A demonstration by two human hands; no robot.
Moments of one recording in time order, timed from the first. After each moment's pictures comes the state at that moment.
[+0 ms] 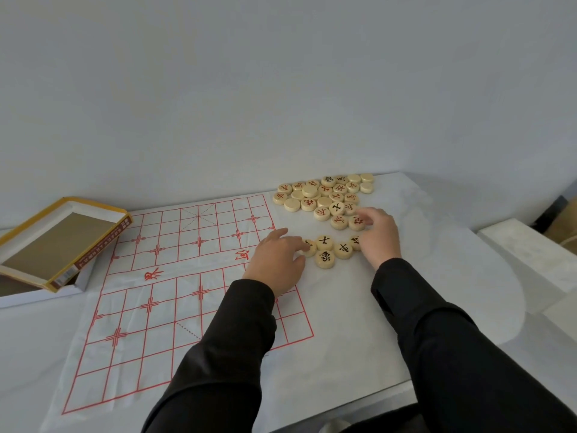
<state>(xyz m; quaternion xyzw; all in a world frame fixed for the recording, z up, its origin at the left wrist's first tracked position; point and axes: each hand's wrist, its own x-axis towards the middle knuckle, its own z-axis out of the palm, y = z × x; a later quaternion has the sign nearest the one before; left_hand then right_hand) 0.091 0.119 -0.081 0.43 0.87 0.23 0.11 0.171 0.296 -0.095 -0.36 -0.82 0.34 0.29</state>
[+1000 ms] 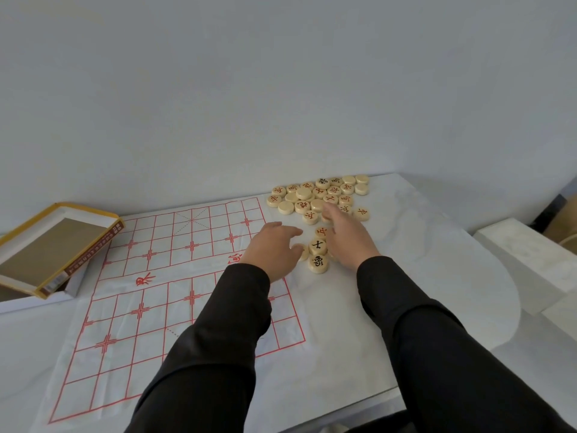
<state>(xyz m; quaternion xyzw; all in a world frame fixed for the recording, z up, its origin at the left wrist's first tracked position) 0.086 0.134 -0.060 0.40 0.88 0.20 0.12 0.155 0.280 -0.083 -0.24 -0.92 0.27 0.13</state>
